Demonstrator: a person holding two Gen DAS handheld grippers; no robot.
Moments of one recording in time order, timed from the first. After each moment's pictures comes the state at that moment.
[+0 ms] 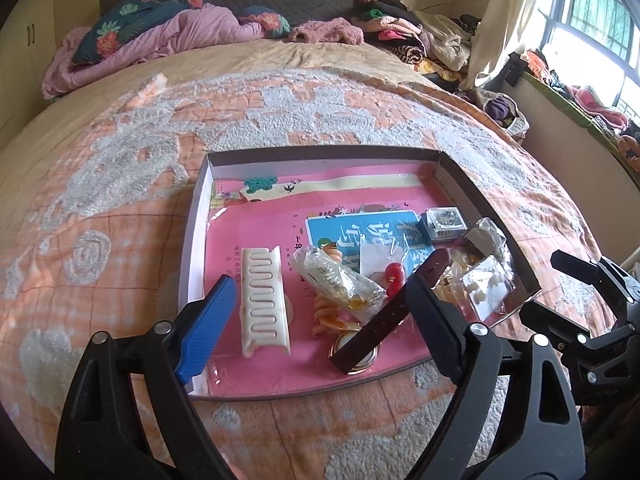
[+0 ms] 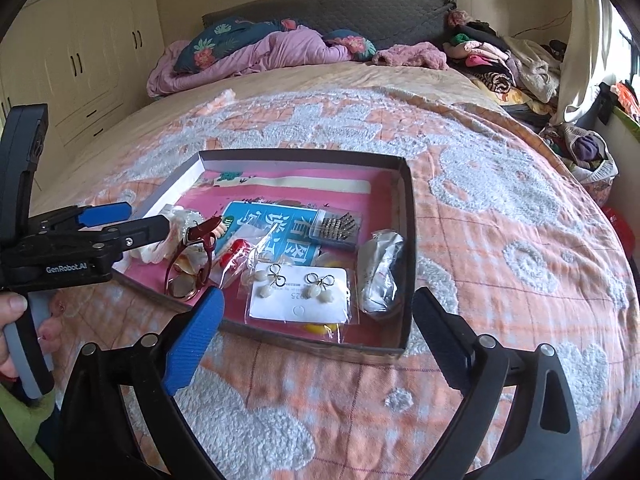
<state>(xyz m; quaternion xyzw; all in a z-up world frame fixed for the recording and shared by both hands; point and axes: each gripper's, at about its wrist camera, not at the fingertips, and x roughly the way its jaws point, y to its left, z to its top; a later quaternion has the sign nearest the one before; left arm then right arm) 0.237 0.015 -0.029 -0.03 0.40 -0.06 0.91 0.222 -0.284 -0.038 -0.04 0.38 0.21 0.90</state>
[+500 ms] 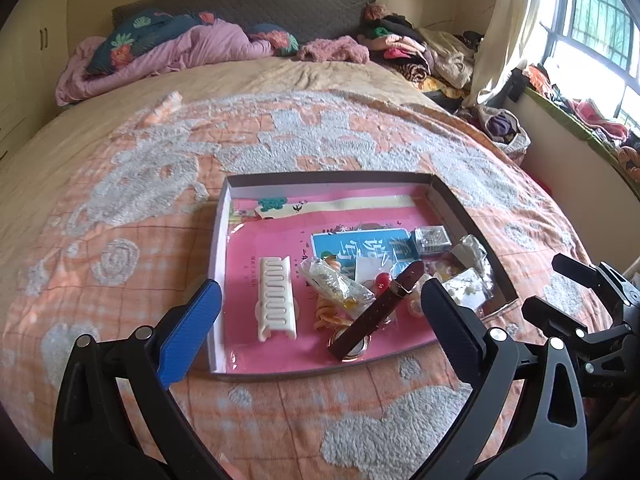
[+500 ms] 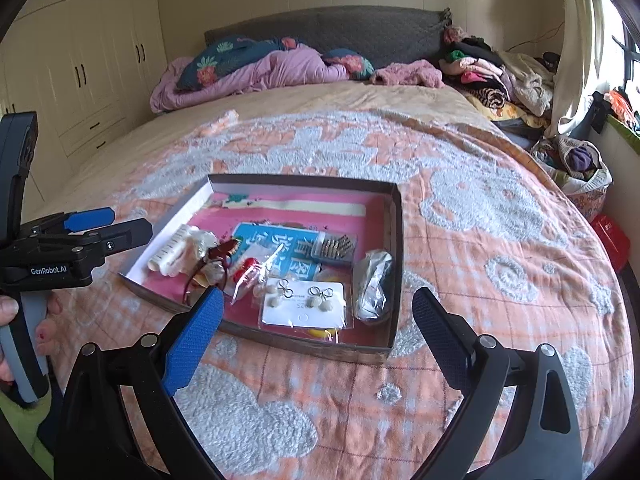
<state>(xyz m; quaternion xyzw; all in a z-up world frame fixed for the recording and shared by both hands) 0.208 0.015 0.005 -0.04 0.38 -0.05 0.92 0.199 -0.293 -0.008 -0.04 0.35 0.21 0.91</state>
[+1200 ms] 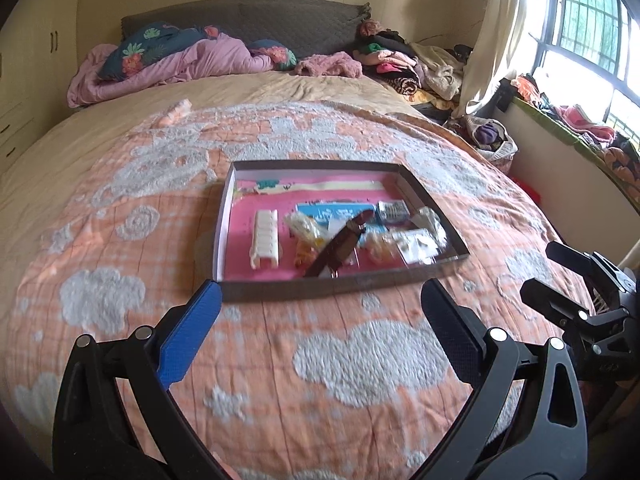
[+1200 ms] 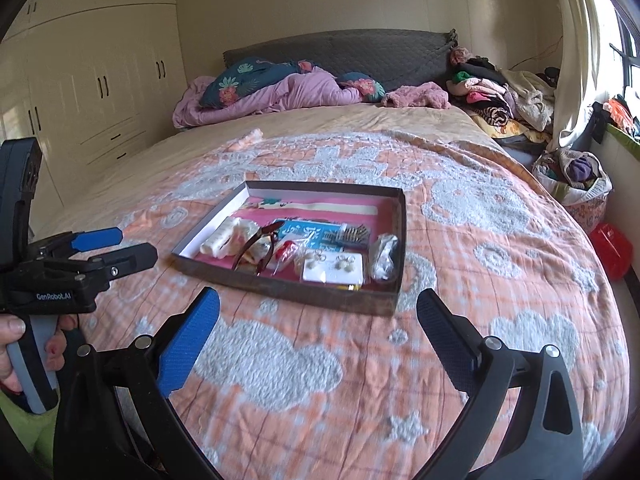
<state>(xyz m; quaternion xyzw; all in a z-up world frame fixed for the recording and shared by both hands) 0.112 -0.004 0.017 -0.04 0.35 -0.05 0.93 0.113 -0.314 0.013 -0.03 0.31 0.24 0.92</state>
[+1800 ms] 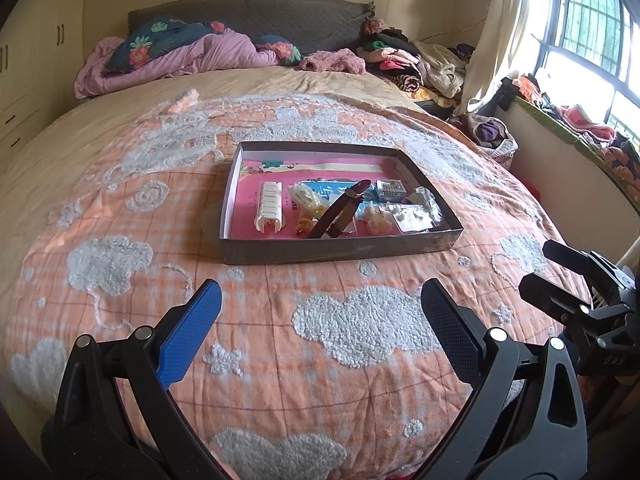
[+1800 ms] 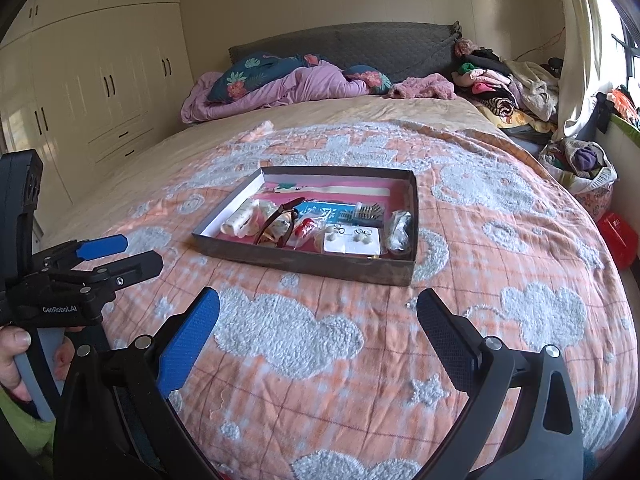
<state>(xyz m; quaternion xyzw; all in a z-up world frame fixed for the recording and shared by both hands) 0.082 -0.005 0.009 -0.05 0.36 -0.04 0.93 0.085 -0.311 0.009 -0.02 0.33 0.25 0.91</state>
